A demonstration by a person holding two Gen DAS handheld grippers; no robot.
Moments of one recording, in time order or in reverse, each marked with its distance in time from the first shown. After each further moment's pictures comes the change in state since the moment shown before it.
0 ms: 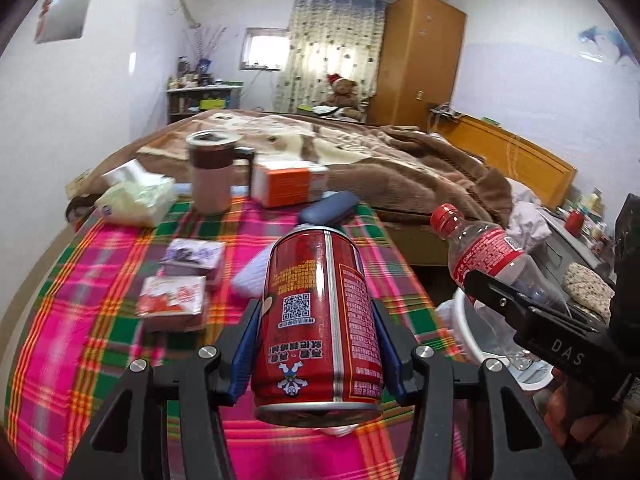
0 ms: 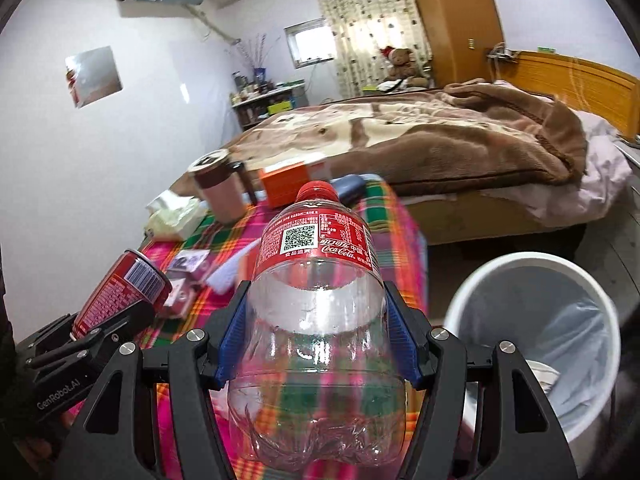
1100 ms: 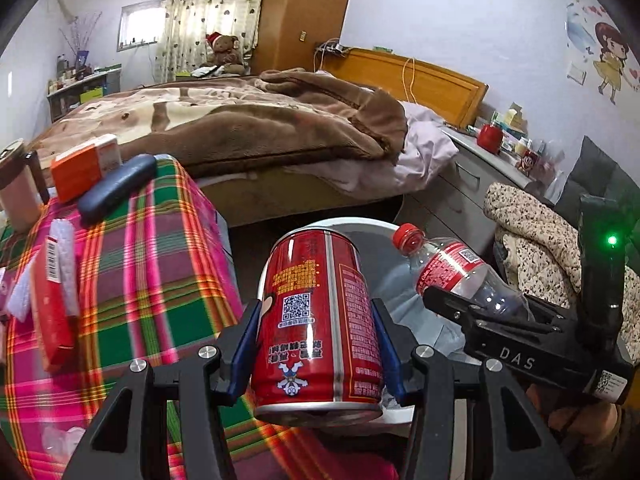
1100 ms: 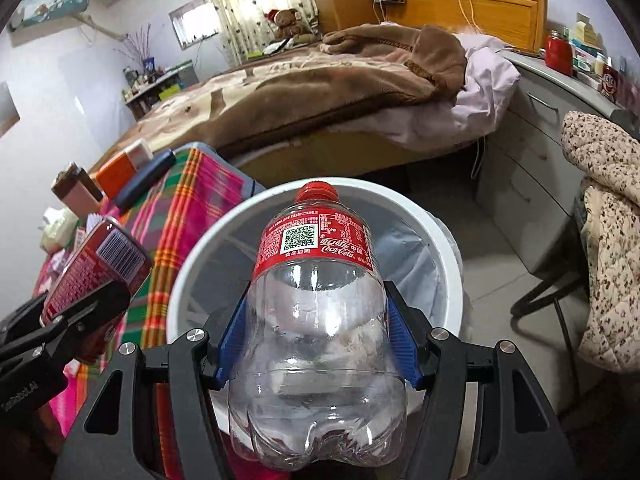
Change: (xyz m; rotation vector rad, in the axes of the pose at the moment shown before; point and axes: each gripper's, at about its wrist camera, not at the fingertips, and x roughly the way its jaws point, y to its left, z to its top) left arm 0.104 -0.202 -0.026 0.218 0.195 -0.297; right arm -0.011 -0.161 -0.031 0.189 0.155 -0.255
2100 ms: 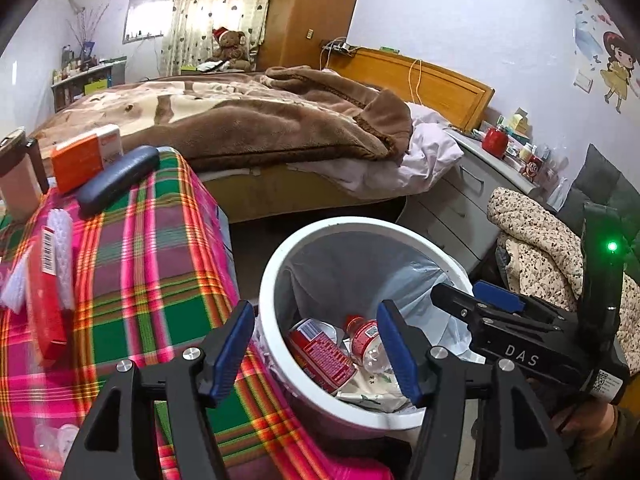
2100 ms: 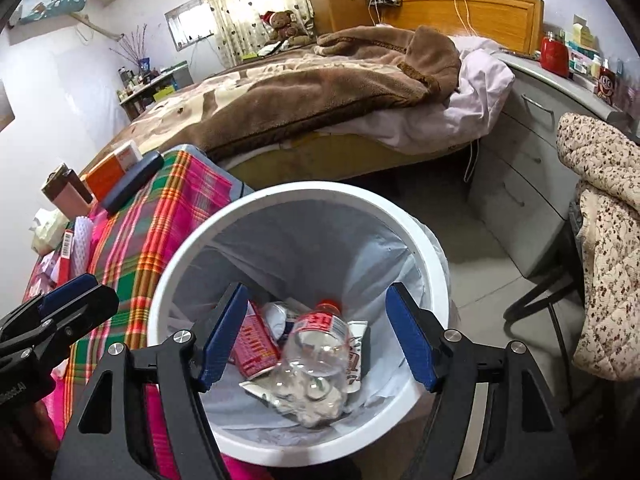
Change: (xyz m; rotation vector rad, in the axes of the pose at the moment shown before) left arm -0.002 0.008 -0.001 -0.035 -0.009 0.004; right arm -0.006 -0.009 0.004 0.001 -0.028 -0.018
